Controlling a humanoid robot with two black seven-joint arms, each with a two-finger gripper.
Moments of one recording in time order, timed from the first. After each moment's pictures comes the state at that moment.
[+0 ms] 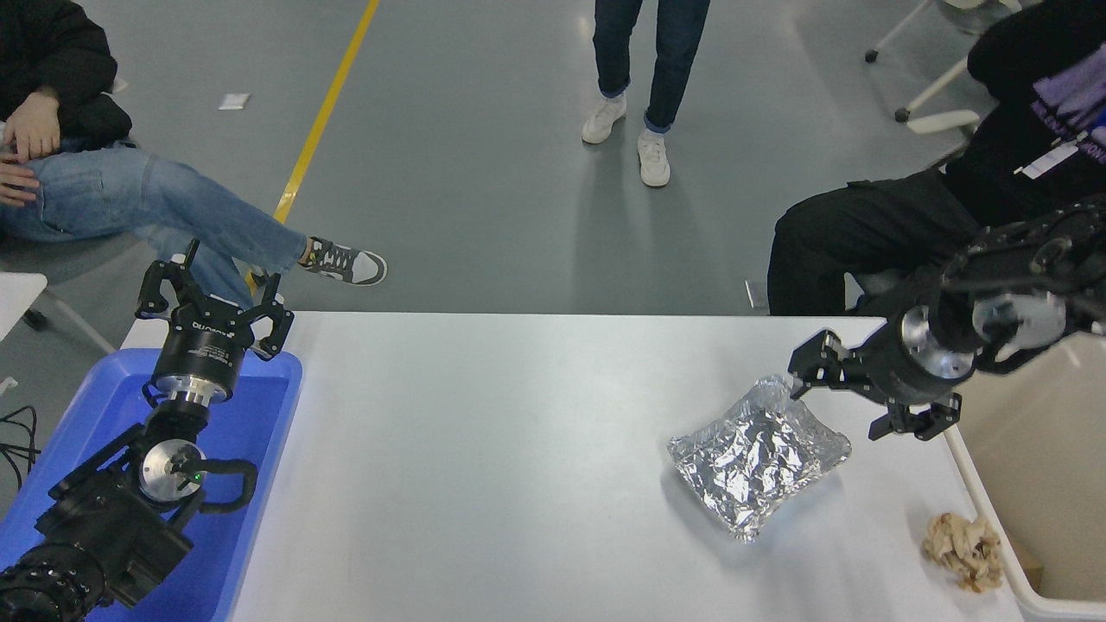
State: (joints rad) left arm -0.60 0.26 -0.88 -0.39 -0.09 -0.65 -0.48; right arm 1.60 -0.38 -1.22 1.19 0.24 0.33 -0.10
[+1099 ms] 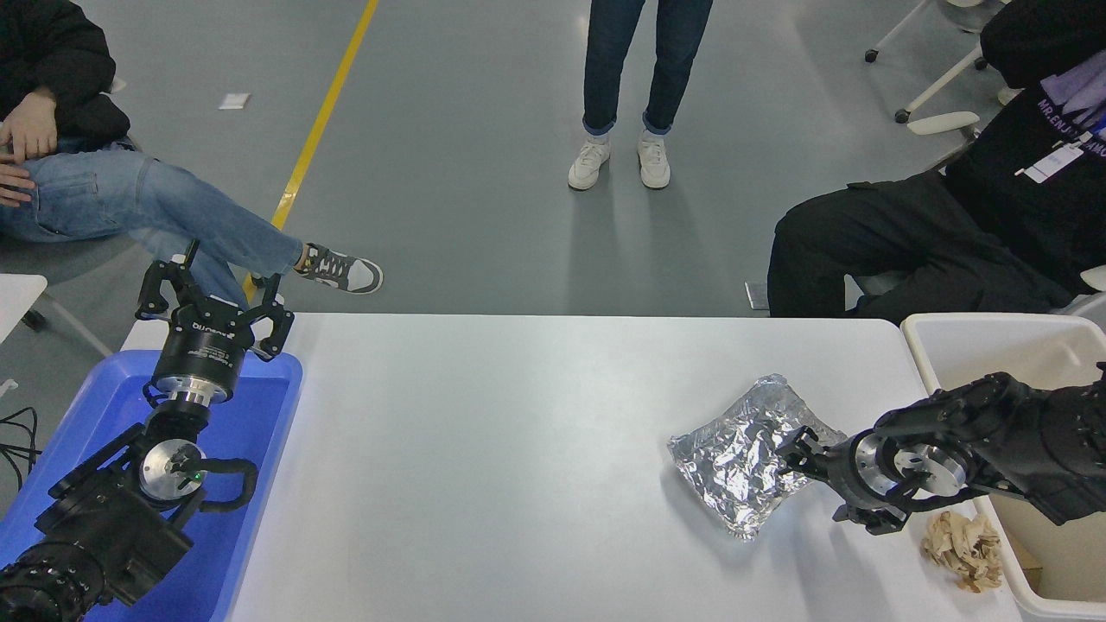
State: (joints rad) left arm -0.60 0.26 -0.88 -0.39 -0.09 -0.65 -0.48; right arm 1.20 -0.30 -1.04 0.95 0.29 0.13 -0.10
